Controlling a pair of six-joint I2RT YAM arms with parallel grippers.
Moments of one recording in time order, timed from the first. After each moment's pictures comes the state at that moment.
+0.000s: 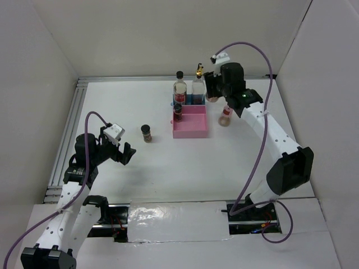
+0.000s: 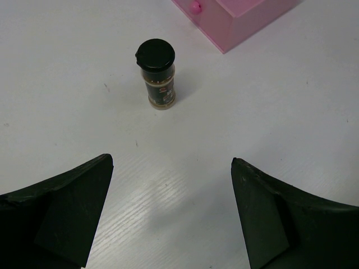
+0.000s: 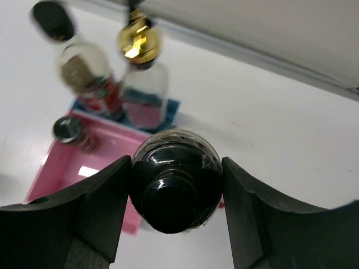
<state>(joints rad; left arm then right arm) -0.05 0.66 0.52 -0.29 0.51 0.23 0.34 1.56 1.54 -0.36 0.14 -0.09</state>
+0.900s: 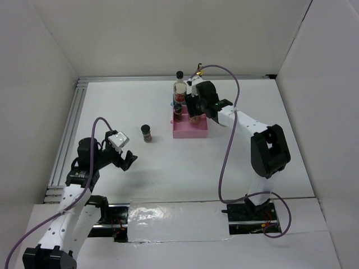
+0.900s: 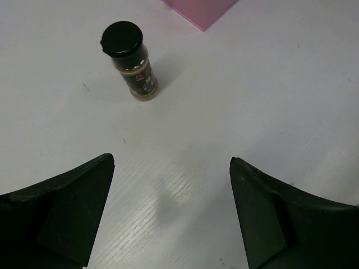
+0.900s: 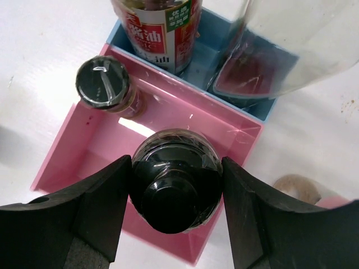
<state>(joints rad) -0.05 0.63 0.45 -0.27 0.57 0.32 0.48 1.78 1.37 -0.23 0.06 -0.03</state>
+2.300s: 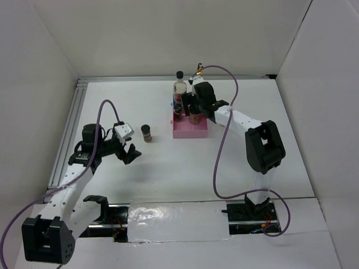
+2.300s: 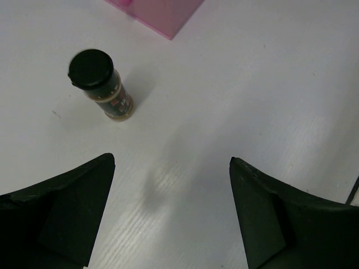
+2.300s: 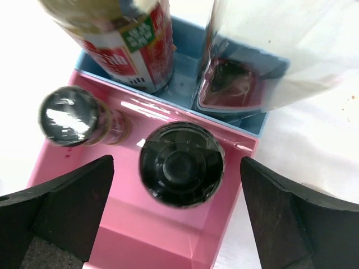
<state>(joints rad) -0.05 0.86 0.55 -0.32 0.75 0.48 0.47 1.87 1.38 -0.12 0.14 0.04</state>
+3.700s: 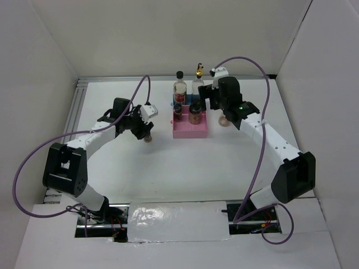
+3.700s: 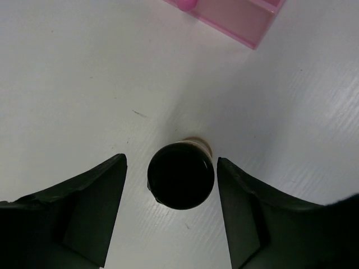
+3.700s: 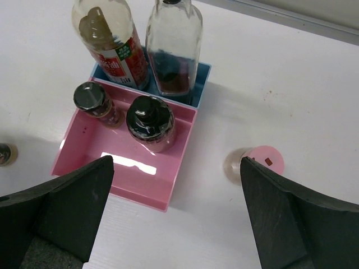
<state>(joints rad) -0.23 1.56 1.01 -0.25 0.46 0.63 0.41 1.46 1.29 -0.28 0.14 0.03</state>
